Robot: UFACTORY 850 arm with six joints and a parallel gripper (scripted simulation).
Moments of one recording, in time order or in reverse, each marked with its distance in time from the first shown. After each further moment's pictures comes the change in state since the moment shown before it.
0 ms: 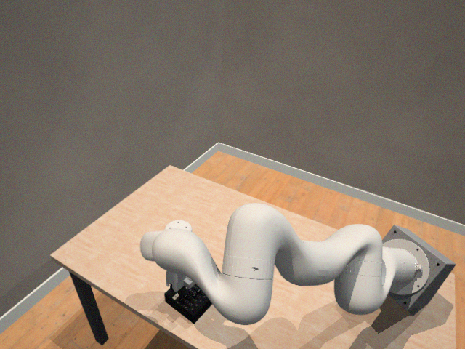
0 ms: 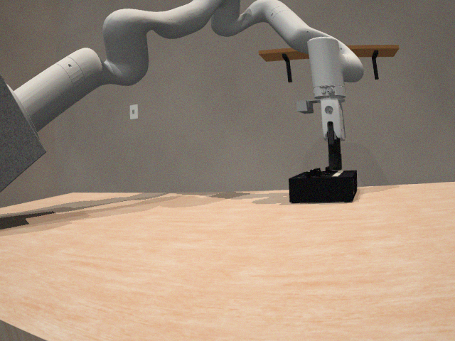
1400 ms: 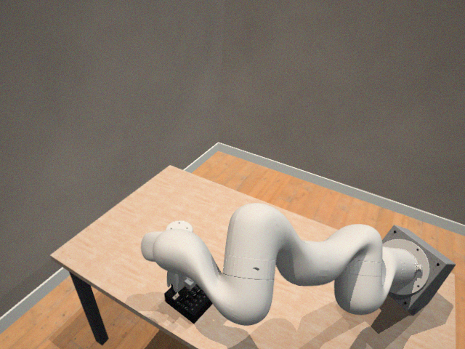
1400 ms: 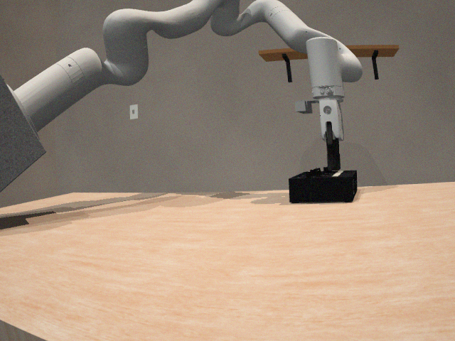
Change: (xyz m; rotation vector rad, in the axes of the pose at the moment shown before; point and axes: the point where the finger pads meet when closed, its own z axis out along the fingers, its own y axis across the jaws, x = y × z) arm 0.004 0.000 0.000 0.000 0.000 0.000
